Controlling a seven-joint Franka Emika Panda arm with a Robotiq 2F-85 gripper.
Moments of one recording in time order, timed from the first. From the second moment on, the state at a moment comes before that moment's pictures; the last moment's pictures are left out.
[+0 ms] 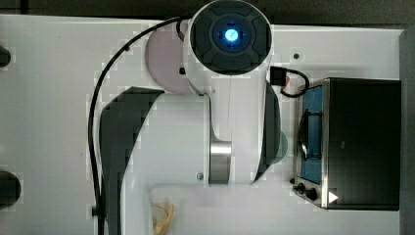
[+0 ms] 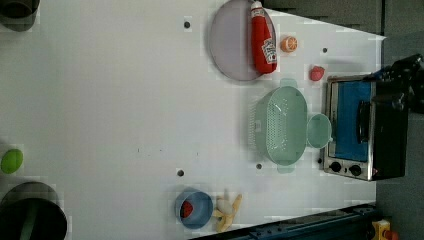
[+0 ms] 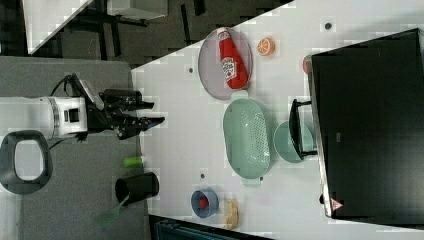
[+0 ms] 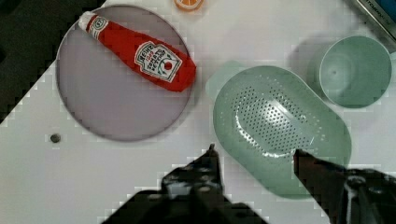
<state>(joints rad) 0.02 0.01 -0.01 -1.80 0.00 0.21 0.05</state>
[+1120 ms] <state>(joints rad) 0.02 -0.23 -0.08 -2.17 -0.05 0.33 0.14</state>
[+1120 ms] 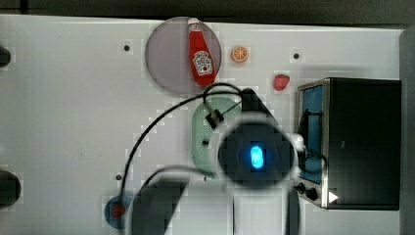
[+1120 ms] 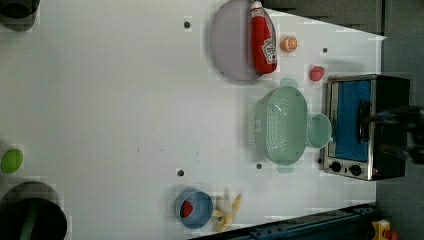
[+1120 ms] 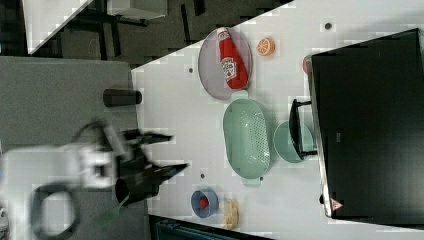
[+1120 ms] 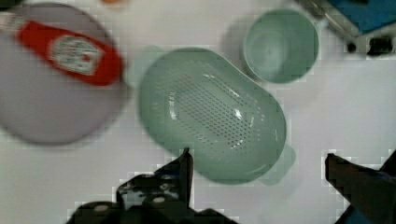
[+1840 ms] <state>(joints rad) 0.02 0.12 -0.04 -2.34 -0.05 0.79 0.49</state>
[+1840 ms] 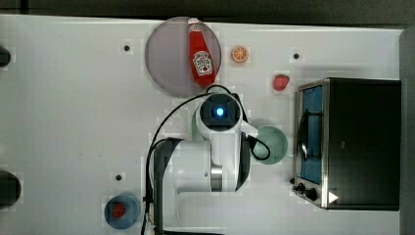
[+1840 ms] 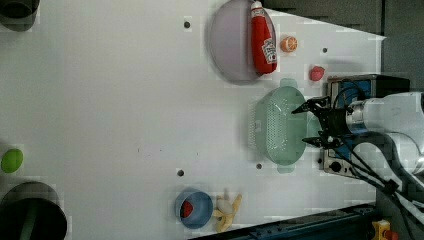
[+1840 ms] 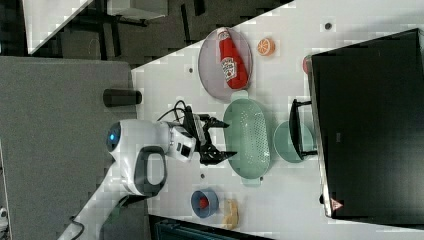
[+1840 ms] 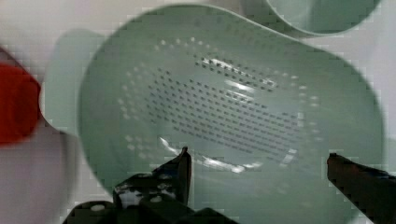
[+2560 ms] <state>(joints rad) 0.05 0.42 -0.01 -2.45 -0.07 1.15 0.69</state>
